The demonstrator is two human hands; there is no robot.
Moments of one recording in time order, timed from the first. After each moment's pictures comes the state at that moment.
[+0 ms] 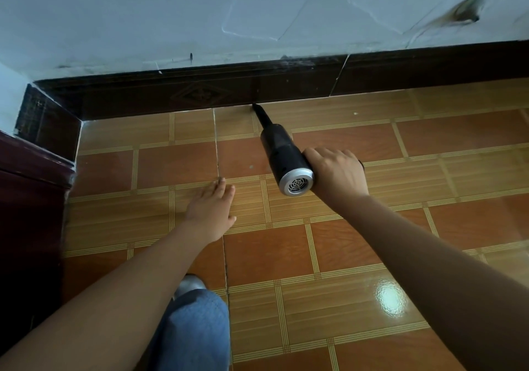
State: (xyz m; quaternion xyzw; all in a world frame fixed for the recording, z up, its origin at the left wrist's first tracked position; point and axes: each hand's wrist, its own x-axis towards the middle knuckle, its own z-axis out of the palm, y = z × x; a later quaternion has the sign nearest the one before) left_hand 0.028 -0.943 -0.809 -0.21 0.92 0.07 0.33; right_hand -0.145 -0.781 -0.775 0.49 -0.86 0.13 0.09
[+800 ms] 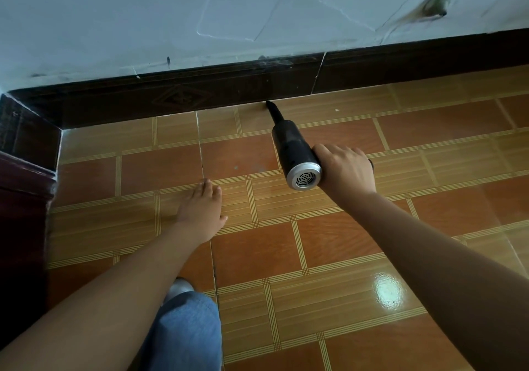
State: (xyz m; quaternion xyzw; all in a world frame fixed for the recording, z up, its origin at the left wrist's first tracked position) left_hand 0.018 -0.933 -0.808 -0.23 0.91 0.05 0.34; right_hand -0.162 -0.746 -0.772 0.44 -0.89 0.12 0.09
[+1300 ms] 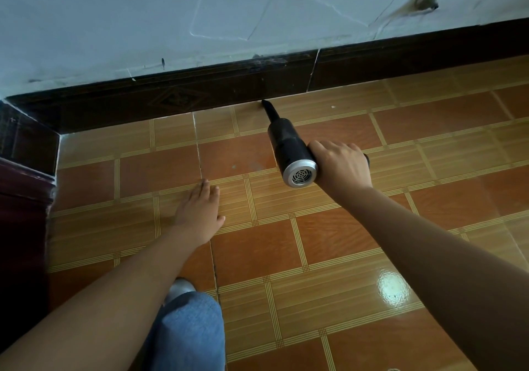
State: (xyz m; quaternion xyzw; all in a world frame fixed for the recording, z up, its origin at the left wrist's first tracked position) left_hand 0.023 -0.932 -0.807 -0.23 0.92 0.05 0.32; right_hand -0.160 -0.747 -0.771 0.44 -0.88 0.13 0.09
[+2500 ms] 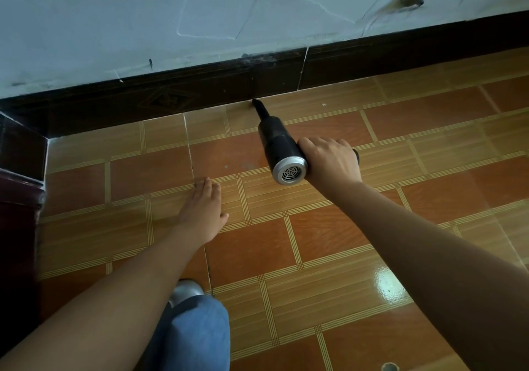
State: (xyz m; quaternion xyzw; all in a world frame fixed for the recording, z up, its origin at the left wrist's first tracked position) left_hand 0.012 -0.919 -0.809 -0.22 0.92 0.09 0.30; right_hand -0.159 -0.749 -0.769 0.43 -0.89 0.11 0.07
